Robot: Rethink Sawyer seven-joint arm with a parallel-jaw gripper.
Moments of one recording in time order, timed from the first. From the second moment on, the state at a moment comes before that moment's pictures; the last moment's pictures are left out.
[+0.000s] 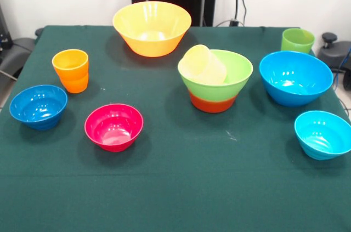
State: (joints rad) arm 0.87 -0.13 -0.86 1.89 -1.34 -0.98 3.59
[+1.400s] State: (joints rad) arm 0.68 -0.13 -0.84 1.87 -1.30 -0.98 3.29
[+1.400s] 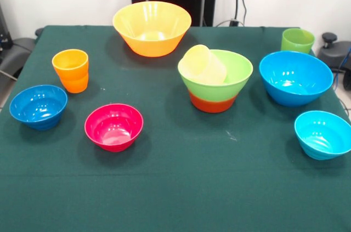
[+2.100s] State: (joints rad) arm 0.59 -0.13 -0.84 1.80 -1.33 -0.98 3.29
